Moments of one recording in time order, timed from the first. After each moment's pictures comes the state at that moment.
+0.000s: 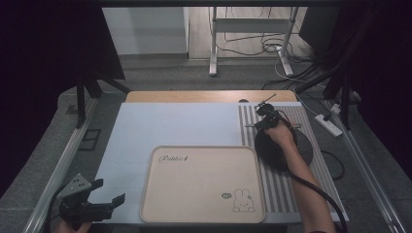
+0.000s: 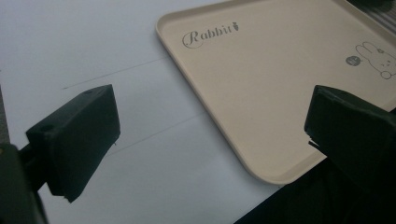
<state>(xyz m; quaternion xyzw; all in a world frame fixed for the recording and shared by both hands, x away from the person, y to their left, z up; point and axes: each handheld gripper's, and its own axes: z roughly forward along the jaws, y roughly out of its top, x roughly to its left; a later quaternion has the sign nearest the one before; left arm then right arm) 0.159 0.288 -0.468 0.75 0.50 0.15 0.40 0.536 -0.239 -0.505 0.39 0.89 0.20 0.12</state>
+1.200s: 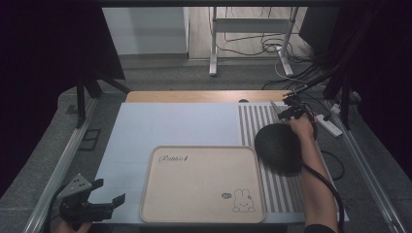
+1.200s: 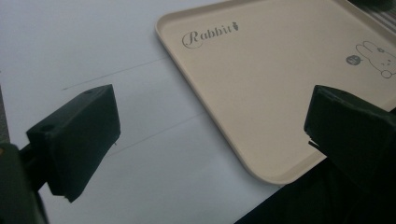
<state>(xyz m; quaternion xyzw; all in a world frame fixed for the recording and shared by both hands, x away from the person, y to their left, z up) 0.159 0.288 -0.468 0.75 0.50 0.15 0.40 0.565 -0.326 -0.486 0.52 0.81 0.22 0.16</state>
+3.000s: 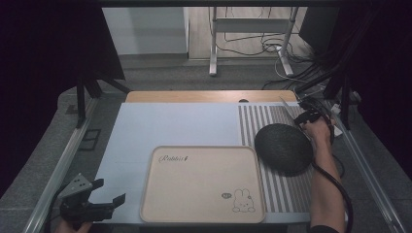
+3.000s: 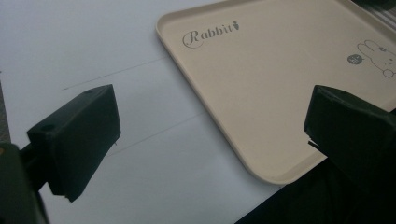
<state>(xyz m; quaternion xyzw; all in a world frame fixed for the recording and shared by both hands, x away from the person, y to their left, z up) 0.159 0.286 -0.468 0.75 0.50 0.15 0.40 0.554 -0.381 -0.483 0.55 0.80 0.17 0.15</state>
